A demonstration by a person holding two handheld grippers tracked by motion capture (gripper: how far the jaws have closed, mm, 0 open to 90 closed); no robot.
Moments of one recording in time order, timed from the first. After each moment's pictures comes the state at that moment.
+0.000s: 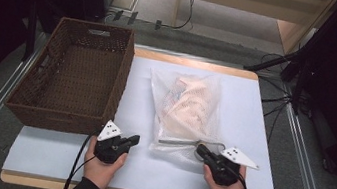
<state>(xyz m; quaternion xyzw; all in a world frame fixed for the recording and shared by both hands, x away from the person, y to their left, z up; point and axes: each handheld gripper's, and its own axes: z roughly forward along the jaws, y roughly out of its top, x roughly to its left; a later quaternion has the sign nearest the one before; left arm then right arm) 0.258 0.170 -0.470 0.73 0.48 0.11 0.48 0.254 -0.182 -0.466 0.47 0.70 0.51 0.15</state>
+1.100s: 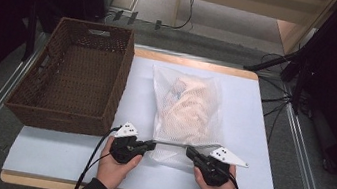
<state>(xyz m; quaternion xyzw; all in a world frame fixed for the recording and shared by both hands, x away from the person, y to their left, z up) 0.269 0.131 -0.473 0.76 0.43 0.05 0.48 0.252 -0.157 -0.474 0.44 0.72 0.52 0.11</state>
